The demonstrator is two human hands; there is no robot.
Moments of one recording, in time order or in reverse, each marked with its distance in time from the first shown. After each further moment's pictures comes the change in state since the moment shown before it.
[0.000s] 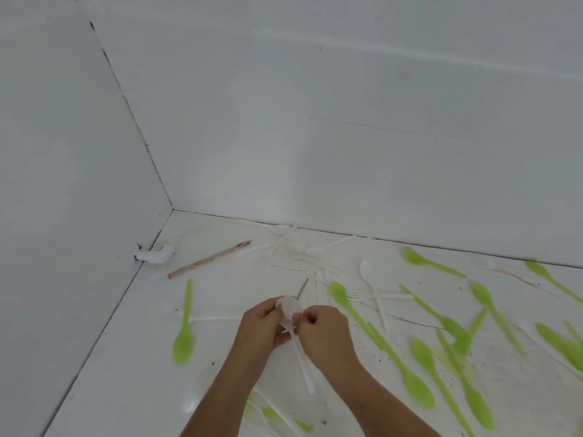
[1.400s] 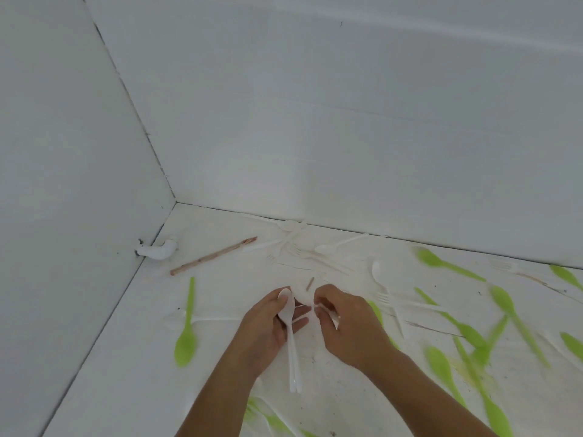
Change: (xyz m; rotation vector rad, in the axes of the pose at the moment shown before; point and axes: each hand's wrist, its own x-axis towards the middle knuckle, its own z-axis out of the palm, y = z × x) left_hand 0.025 0.005 -0.004 -0.367 -0.117 -0.090; right_hand 0.039 0.030 -0.031 -0.290 0.024 -0.632
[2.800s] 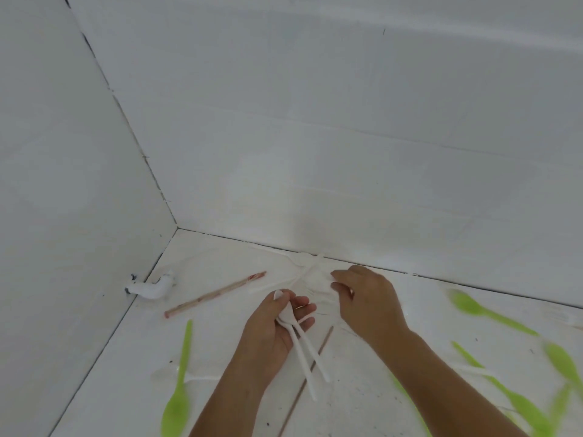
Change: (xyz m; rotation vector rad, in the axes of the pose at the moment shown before) left_hand 0.077 0.044 -0.002 -0.173 0.042 0.063; right_hand 0.127 0.045 0.007 -0.198 0.252 -0.036
